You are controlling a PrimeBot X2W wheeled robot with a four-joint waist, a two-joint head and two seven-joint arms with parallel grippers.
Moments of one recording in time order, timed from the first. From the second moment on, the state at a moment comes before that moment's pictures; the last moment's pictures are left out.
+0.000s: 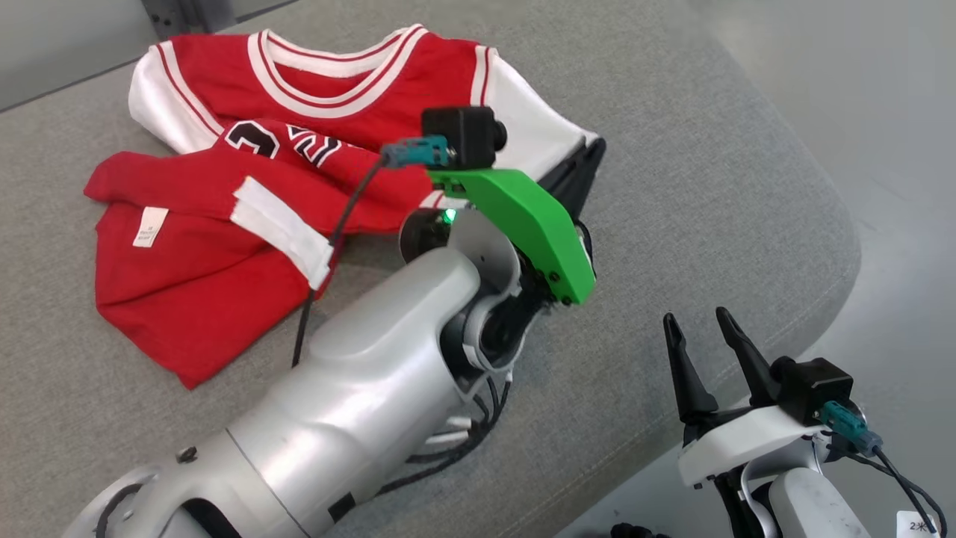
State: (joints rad) left arm -0.97 0.05 -1.06 0.44 -1.39 0.17 -0.06; right arm -0.13 -0.05 0.11 0.28 0.24 0.13 -0.26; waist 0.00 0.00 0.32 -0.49
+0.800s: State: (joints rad) left arm -0.96 0.17 -1.14 0.43 -1.45 0.24 -0.24; right arm -0.11 -0.05 0.04 0.27 0.20 0.13 -0.26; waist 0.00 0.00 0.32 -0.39
